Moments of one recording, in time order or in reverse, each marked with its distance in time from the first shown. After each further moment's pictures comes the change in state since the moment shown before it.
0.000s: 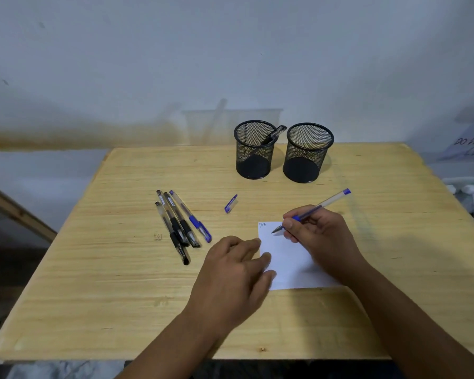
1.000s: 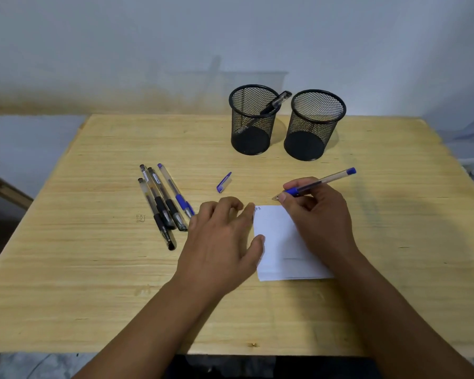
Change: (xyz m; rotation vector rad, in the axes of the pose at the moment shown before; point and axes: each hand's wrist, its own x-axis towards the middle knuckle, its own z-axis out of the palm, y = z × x) left_hand 0.028 -0.003 -0.006 0.037 -0.085 -0.236; right_hand 0.021 0.018 0.019 -0.120 0.229 0.068
